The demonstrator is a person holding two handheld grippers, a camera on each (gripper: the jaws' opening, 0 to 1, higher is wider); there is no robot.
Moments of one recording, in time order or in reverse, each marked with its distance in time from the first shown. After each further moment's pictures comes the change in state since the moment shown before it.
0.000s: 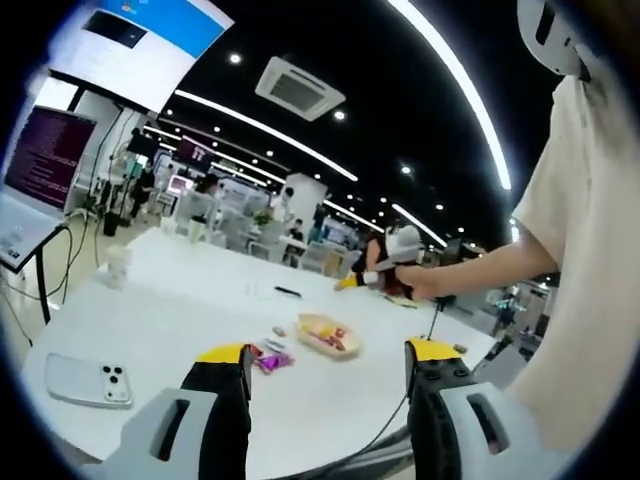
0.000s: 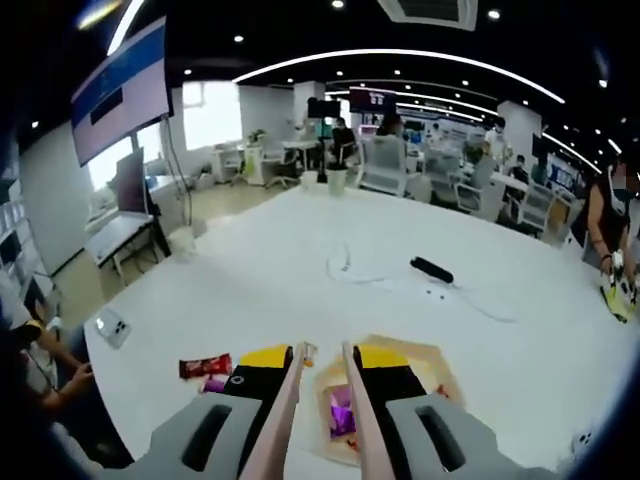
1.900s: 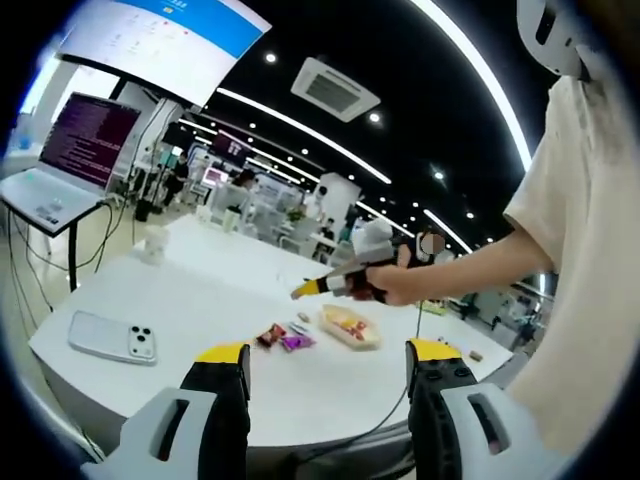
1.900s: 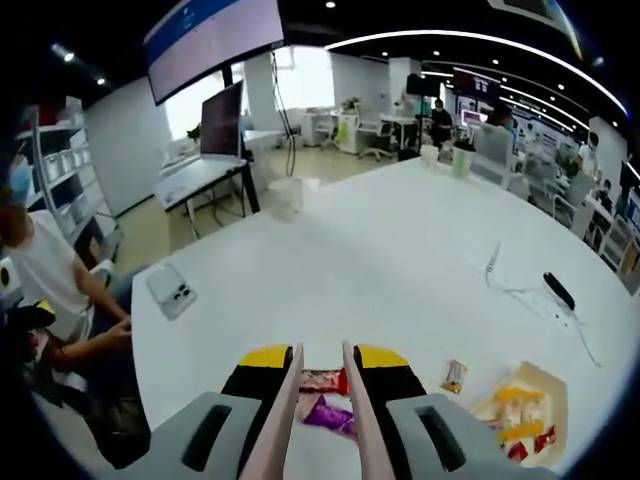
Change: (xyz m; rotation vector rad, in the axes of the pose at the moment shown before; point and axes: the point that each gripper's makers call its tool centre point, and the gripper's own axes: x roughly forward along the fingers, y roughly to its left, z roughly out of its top) left arm -0.036 0.011 -0.022 -0.075 -0.004 0.139; right arm 0.082 0.161 -0.018 -0.169 0.119 0.330
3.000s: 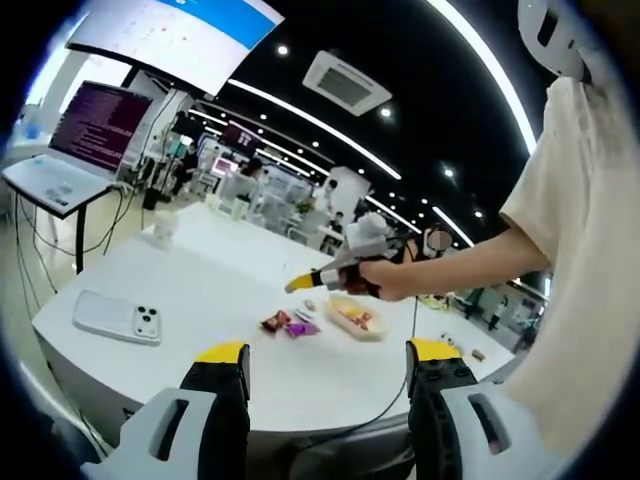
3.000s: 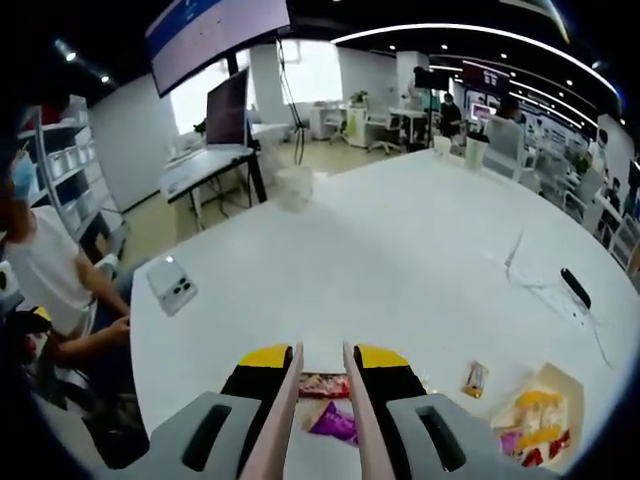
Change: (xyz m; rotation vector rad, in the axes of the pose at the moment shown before) left arm -0.006 0.007 -0.014 -0.032 0.027 0.036; right arm 0.024 0.007 -0.011 0.003 0.024 0.031
